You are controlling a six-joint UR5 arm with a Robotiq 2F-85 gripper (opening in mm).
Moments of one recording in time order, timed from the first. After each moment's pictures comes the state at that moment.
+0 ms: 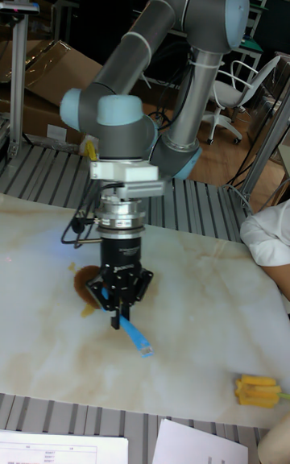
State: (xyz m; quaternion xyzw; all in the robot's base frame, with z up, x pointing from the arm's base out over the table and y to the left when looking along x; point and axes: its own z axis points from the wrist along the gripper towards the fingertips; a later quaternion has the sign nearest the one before) arm 0.655 -0.013 0.053 -0.27 0.93 0.05 0.26
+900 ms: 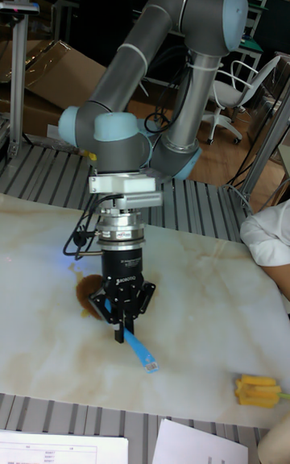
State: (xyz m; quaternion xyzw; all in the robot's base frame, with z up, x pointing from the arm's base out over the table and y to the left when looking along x) arm 0.669 0.022 0.037 -0.25 0.92 0.06 0.30
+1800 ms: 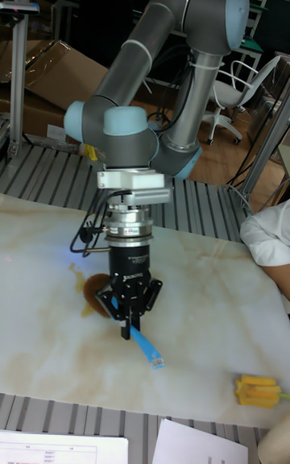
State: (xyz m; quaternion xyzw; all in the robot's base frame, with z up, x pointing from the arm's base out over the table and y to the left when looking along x) arm 0.658 0.006 0.044 -0.26 0.92 0.05 0.28
